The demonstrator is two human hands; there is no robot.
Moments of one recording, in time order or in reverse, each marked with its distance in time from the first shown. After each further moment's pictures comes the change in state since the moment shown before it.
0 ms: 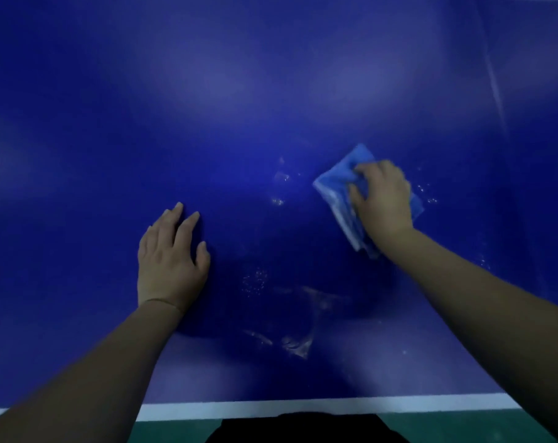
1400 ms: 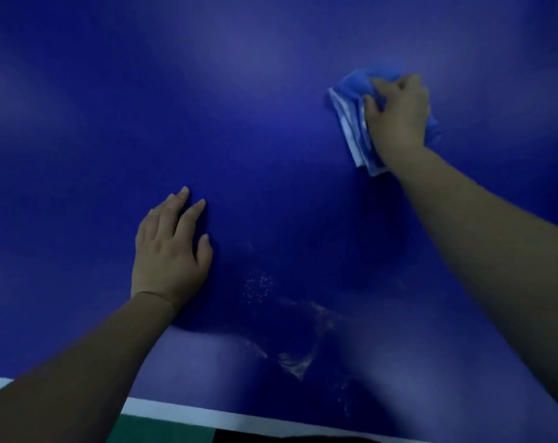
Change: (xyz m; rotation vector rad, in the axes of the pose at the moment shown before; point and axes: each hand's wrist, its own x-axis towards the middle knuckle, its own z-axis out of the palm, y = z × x) left_hand 0.002 0.000 0.001 0.032 0.001 -0.018; right_hand 0.140 -0.029 0.030 0.092 0.128 -0.100
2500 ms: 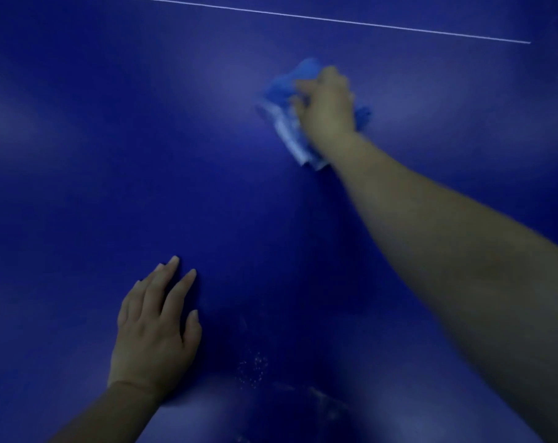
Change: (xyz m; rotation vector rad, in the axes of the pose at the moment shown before) left_hand 0.001 -0.002 0.003 0.040 -0.031 -0.015; right_hand 0.097 -0.080 0.057 0.012 -0.077 -0.150
